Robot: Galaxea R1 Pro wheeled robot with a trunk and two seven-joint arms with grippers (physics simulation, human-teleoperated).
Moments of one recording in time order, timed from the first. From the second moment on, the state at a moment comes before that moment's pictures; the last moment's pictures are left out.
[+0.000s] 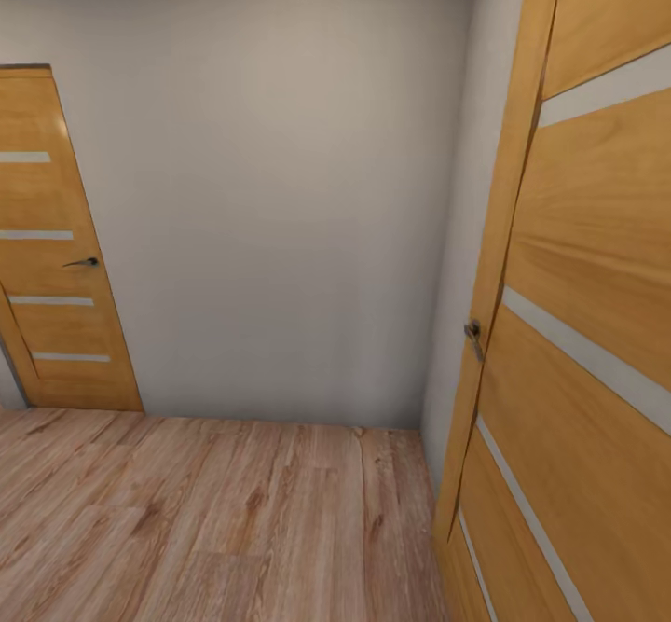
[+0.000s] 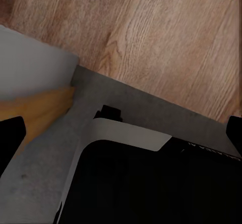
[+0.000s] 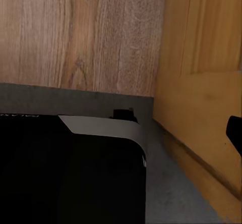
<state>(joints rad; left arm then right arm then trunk) -0.21 0.01 -0.12 0.00 0.43 -0.06 0.06 -0.16 0.03 -0.20 0.03 0.26 -0.19 -0.09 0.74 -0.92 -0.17</state>
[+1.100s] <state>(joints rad) -0.21 0.01 -0.12 0.00 0.43 -0.06 0.06 -0.16 0.02 -0.20 0.03 0.26 -0.19 -0.09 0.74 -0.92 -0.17</state>
